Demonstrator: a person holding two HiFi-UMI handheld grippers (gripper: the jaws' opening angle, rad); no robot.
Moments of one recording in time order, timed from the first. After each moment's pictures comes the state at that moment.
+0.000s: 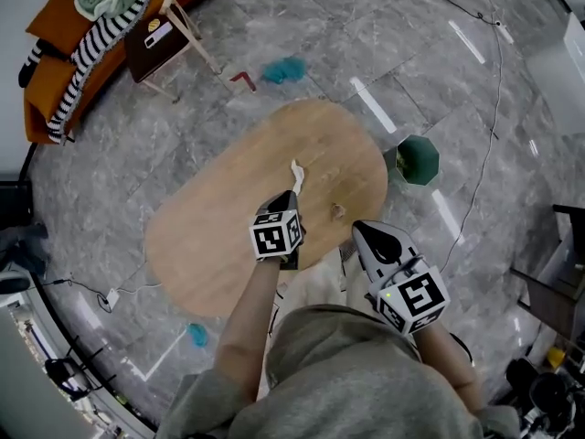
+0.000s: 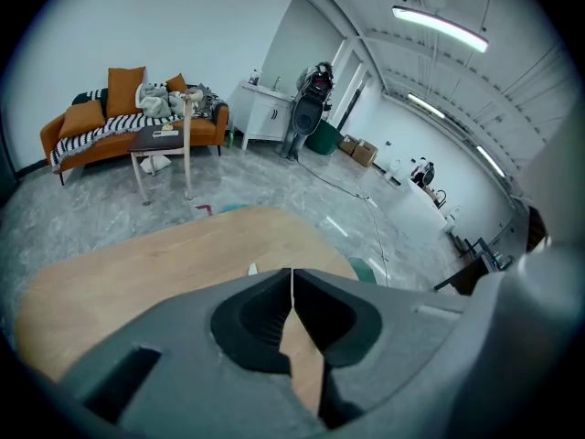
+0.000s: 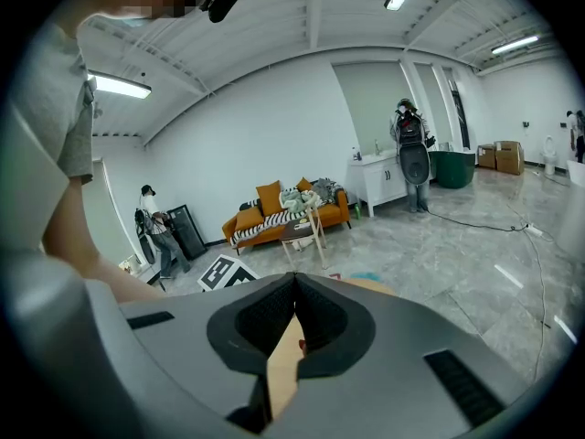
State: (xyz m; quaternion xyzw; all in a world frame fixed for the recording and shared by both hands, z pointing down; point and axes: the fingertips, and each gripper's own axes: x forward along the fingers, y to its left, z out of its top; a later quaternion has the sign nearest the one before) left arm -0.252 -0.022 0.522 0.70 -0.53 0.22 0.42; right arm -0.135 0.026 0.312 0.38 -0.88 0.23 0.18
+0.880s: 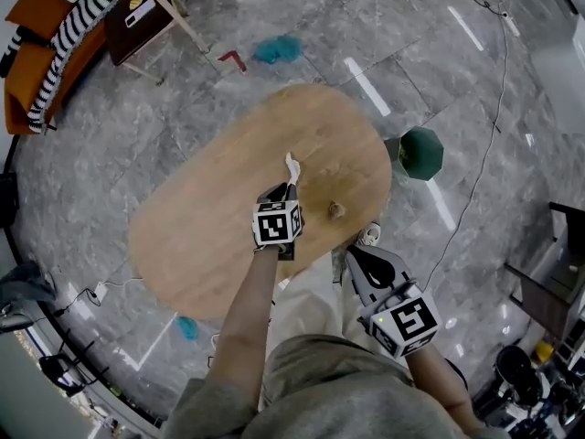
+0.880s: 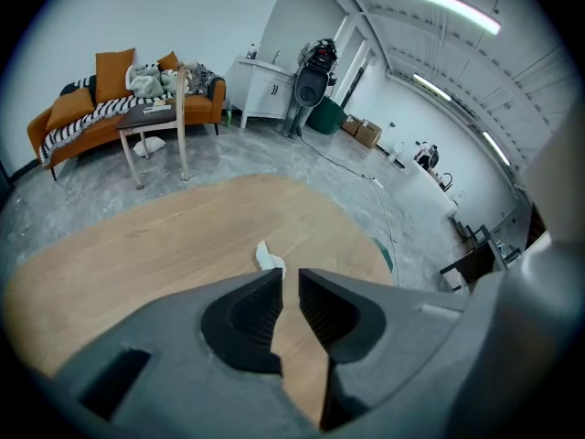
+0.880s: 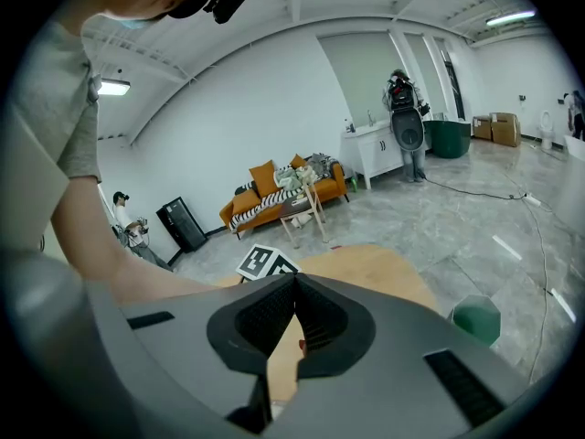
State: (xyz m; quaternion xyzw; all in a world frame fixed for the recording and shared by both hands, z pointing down) left arm -0.252 -0.042 0.620 0.69 -0.50 0.26 0.45; right arm -0.149 0.040 0.378 0.37 -0.85 0.30 0.23
